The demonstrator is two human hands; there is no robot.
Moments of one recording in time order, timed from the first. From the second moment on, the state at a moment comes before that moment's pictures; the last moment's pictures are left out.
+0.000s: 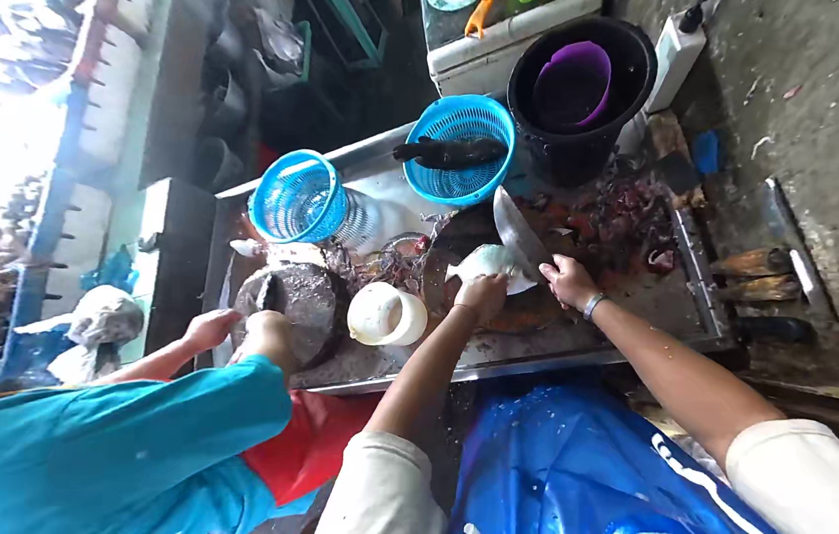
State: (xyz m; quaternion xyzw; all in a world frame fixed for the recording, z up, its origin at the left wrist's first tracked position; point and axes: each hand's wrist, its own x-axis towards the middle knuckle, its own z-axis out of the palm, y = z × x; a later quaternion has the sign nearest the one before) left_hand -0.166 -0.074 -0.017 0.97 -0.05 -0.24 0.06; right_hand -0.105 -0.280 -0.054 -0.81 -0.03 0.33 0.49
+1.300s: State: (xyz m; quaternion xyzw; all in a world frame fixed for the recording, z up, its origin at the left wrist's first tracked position) left_hand -0.107 -0.086 -0.008 0.96 -0.07 -0.25 0.15; right_hand -0.189 -0.378 -0.042 -0.70 0.20 0.36 0.59
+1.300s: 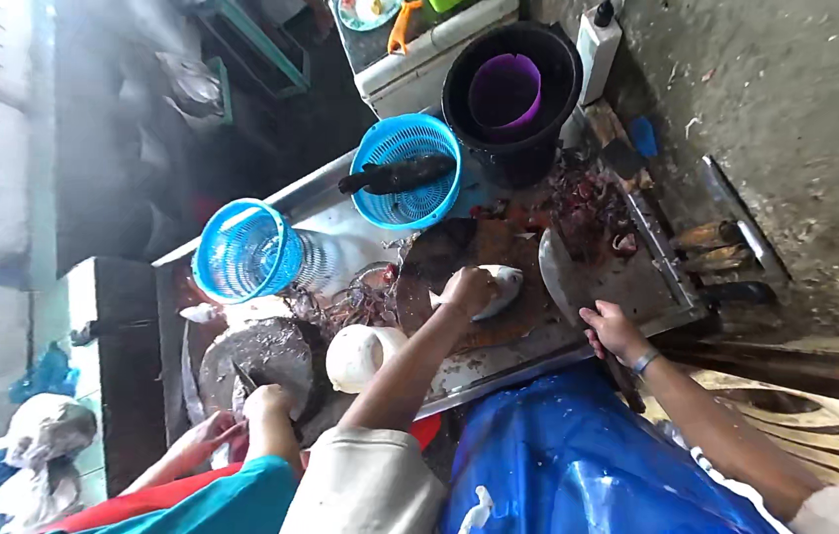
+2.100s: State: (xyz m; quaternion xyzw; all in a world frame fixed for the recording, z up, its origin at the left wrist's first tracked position) left_hand -0.083 -0.047 0.011 0.97 -0.11 -0.19 0.05; right_hand -0.130 -0.232 -0.037 -0.75 0.15 0.40 0.50
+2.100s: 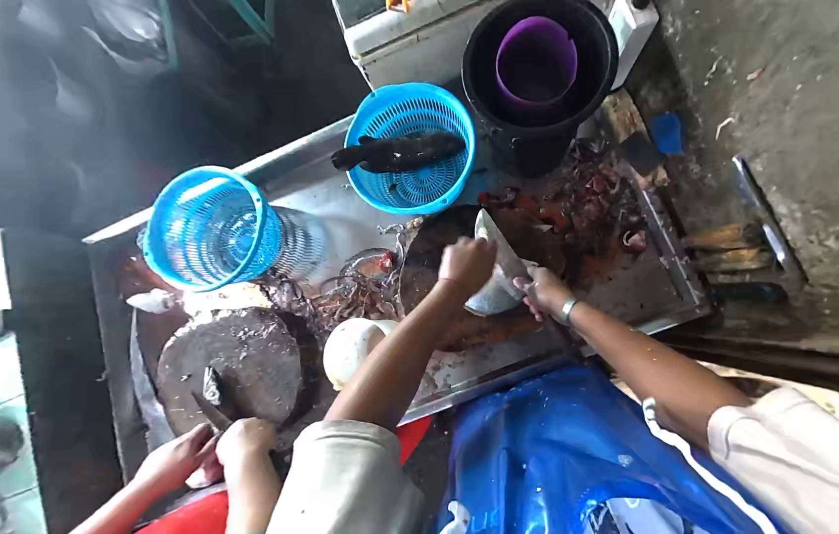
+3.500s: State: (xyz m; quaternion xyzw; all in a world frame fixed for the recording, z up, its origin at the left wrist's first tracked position) left_hand -0.100 -0.096 0.045 0.93 -0.10 -0.34 0.09; right_hand -0.166 -0.288 0.002 -0.91 0.07 0.31 0.26
